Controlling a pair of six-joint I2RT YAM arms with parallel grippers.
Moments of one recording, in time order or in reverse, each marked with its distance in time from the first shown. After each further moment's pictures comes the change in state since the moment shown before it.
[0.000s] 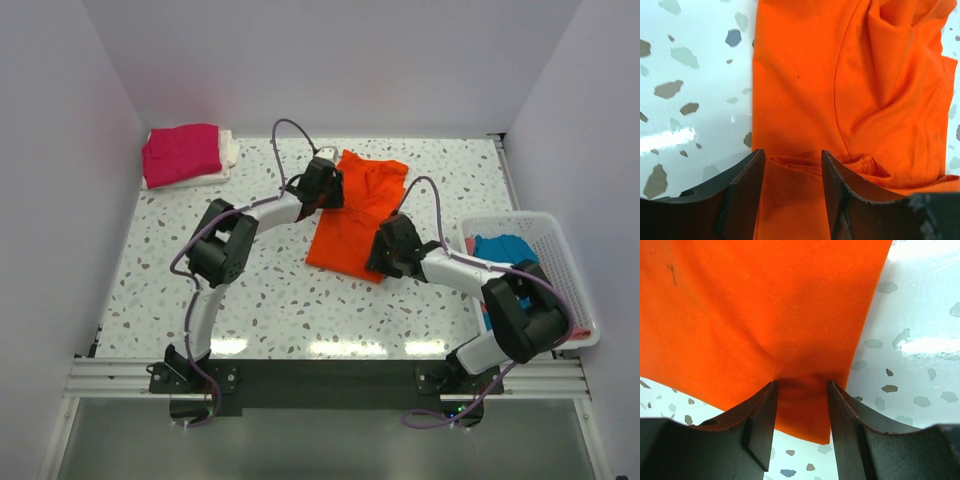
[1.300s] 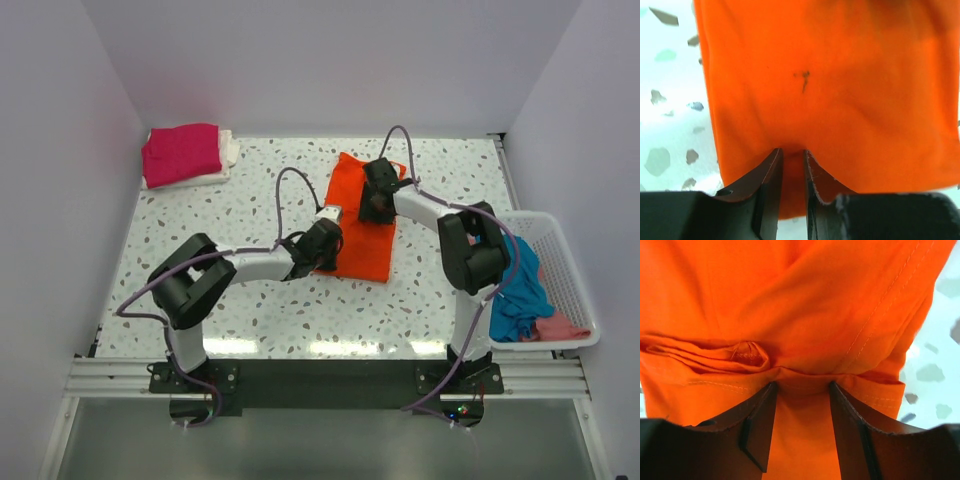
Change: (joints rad) left arm -0.240 -0.393 -0.570 0.023 -0.105 -0.080; right arm -0.116 0.494 0.651 -0.248 0.095 -0.194
